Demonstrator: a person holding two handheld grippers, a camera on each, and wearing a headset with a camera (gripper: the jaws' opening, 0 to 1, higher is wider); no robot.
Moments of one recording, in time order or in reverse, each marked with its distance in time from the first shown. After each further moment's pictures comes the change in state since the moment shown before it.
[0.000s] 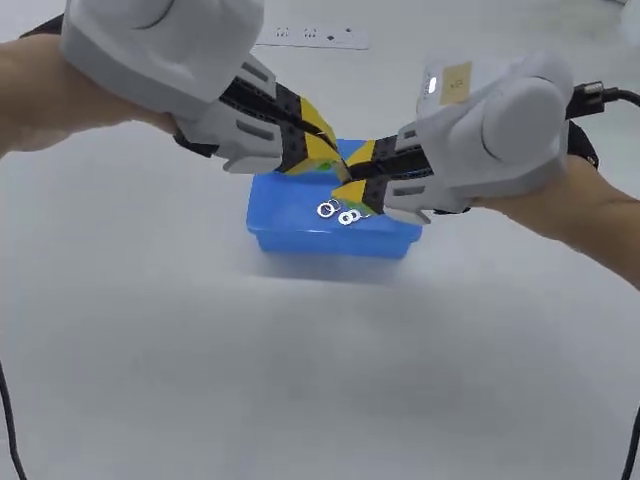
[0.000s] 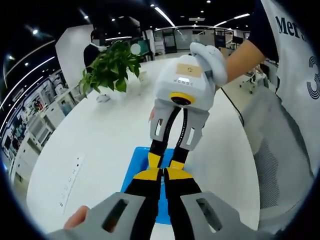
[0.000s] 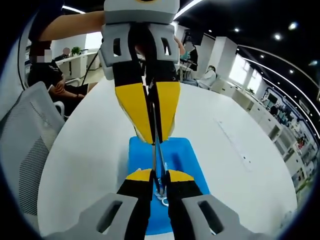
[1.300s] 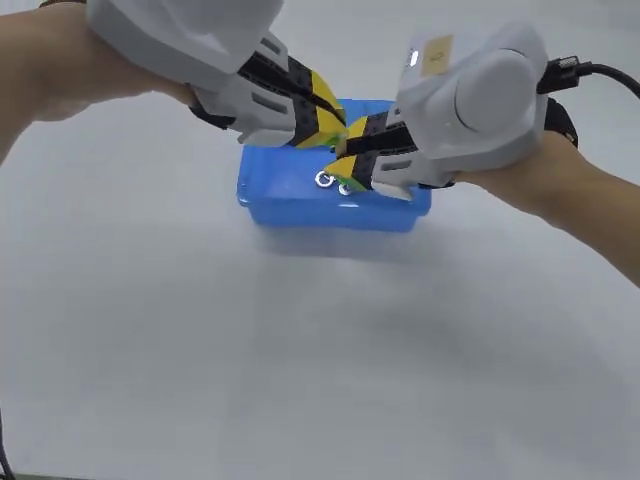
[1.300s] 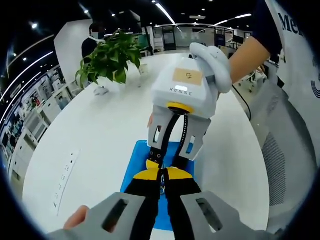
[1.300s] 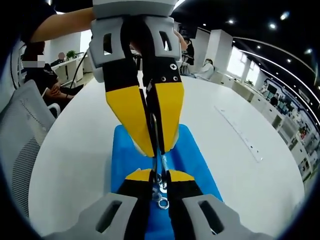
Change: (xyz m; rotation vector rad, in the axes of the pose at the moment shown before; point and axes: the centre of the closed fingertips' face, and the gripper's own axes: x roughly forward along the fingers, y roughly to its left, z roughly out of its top) left arm 0.022 0.006 -0.014 -0.012 0.021 -0.020; right arm 0.024 -0.006 -0.019 0.058 0.009 0.002
